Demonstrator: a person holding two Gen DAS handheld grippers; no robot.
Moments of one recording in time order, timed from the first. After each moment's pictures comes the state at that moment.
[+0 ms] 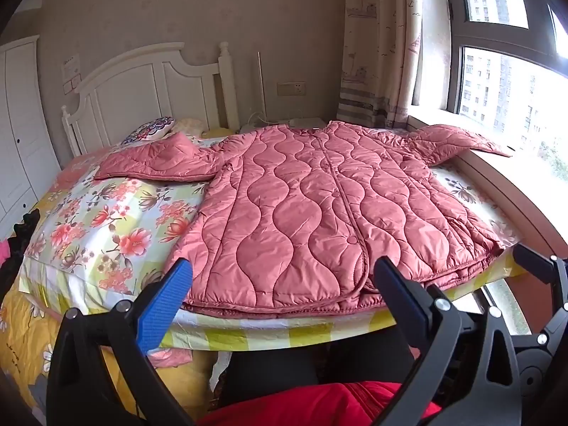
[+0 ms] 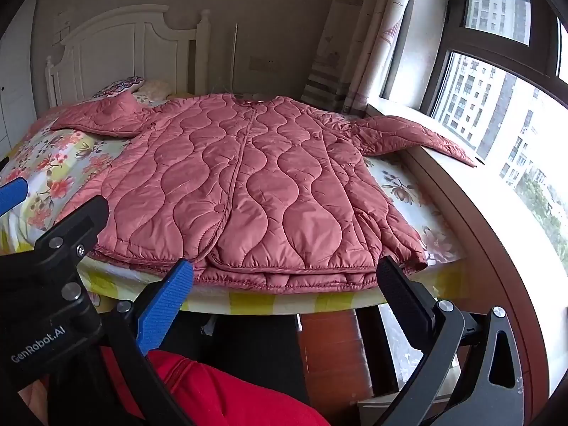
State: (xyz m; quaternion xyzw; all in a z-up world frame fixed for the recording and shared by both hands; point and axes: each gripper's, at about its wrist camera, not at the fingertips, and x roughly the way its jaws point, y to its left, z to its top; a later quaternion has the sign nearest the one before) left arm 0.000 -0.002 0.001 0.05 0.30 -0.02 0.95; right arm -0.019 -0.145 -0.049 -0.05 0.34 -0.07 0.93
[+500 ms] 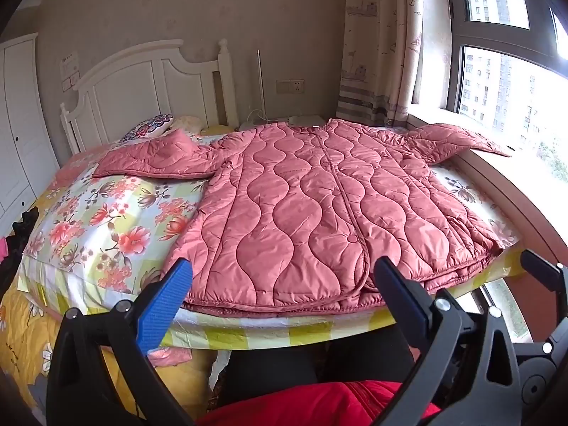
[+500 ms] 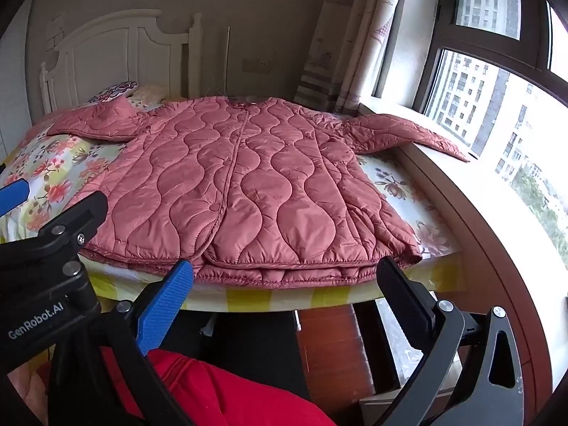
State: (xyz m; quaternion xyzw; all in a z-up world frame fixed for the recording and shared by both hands) left arm -0.002 -0.001 -0.005 0.04 0.30 -0.02 0.95; right arm -0.029 -0.147 -0.048 -0.05 0.34 -0.09 0.94
